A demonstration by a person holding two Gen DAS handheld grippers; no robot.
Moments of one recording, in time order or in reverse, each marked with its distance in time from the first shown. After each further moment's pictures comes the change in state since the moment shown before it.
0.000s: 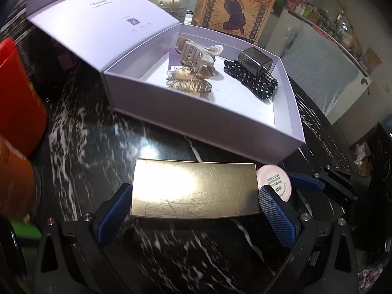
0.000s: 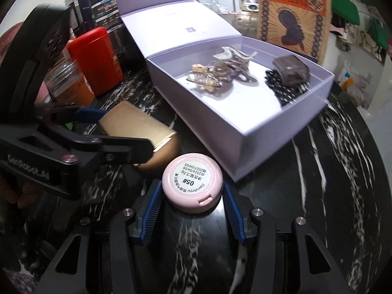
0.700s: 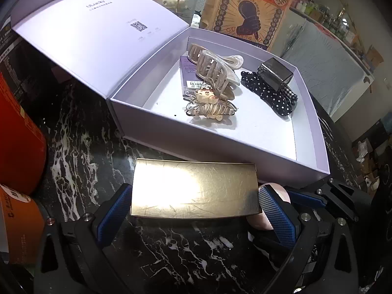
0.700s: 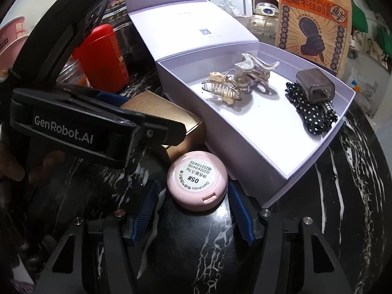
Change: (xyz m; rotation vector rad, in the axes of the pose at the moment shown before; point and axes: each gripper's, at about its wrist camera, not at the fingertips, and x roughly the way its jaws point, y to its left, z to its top) left arm 0.018 0.028 0.041 0.036 0.025 -0.010; right arm 0.026 0.010 0.020 -0.037 -0.015 0.023
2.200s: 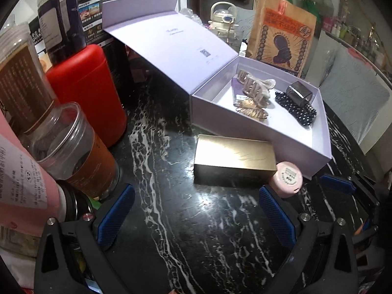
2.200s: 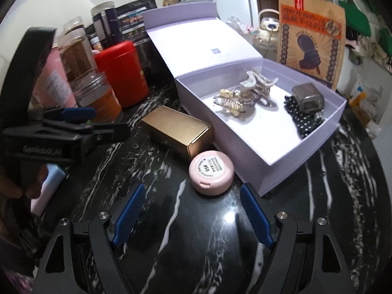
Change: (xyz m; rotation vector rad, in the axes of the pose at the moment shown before) left arm -0.068 -0.001 -0.062 -0.124 -0.153 0.276; right arm -0.036 0.006 -0.008 -0.017 -0.052 0.067
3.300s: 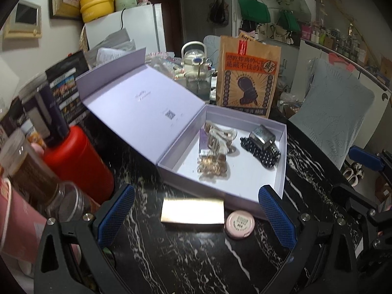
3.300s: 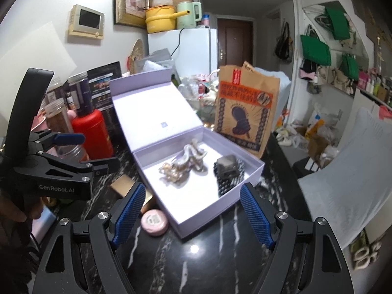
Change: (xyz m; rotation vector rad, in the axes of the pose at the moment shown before) left arm -0.059 -0.056 0.058 0.096 -0.140 -0.027; right arm -0.119 -0.029 0.049 0.012 -0.225 -0.226
